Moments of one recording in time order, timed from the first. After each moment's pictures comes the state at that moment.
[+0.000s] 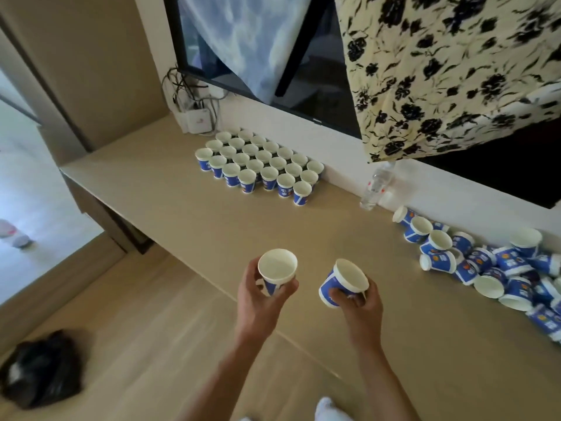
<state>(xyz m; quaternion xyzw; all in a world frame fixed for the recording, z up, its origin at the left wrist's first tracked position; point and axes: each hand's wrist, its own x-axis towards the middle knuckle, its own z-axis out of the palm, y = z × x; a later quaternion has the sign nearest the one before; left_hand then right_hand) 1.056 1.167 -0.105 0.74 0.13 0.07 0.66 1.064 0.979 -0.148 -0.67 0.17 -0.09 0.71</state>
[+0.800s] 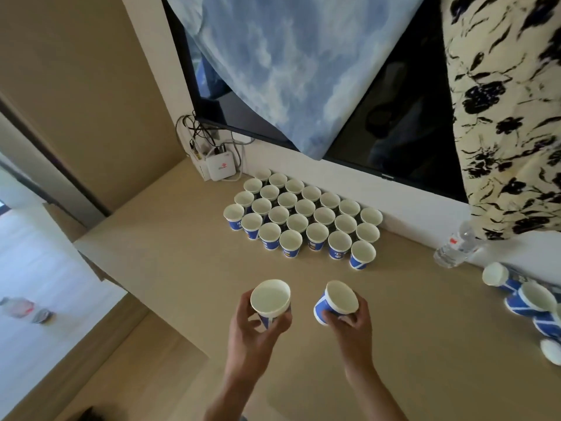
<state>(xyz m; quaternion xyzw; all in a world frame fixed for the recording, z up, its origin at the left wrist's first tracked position) 1.277 1.340 -0.114 0.76 0.14 0.03 0.64 1.304 1.160 -0.195 -0.66 0.21 -0.07 0.72</state>
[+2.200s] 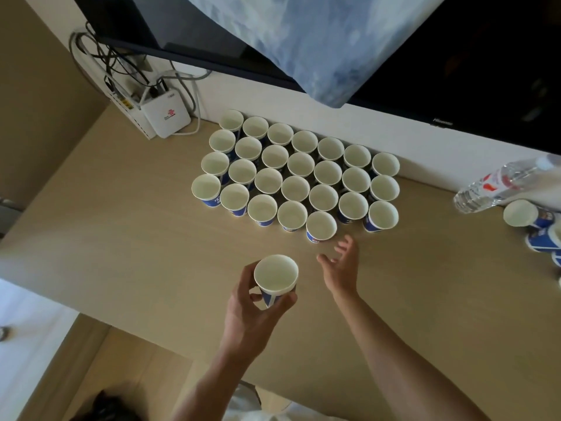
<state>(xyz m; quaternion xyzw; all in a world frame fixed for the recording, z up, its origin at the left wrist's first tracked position) 1.404 1.403 -0.163 0.79 0.09 -0.13 0.59 1.452 1.205 -0.322 -0.74 0.35 -0.07 0.57</state>
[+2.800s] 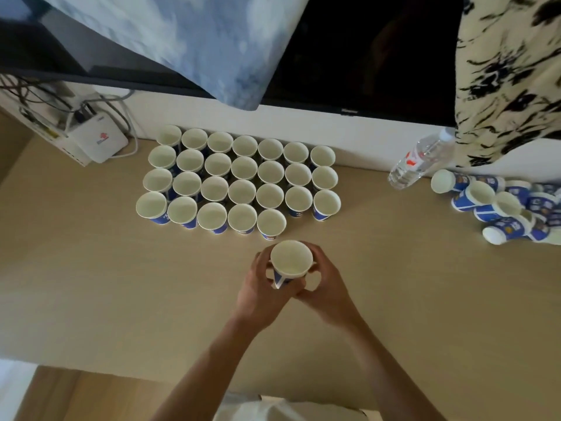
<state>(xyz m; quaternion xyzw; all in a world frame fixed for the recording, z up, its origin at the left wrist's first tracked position) 1.420 1.325 -0.173 0.80 -0.05 -0.22 0.55 1.367 1.182 -0.181 -0.78 0.13 -0.01 0.61</state>
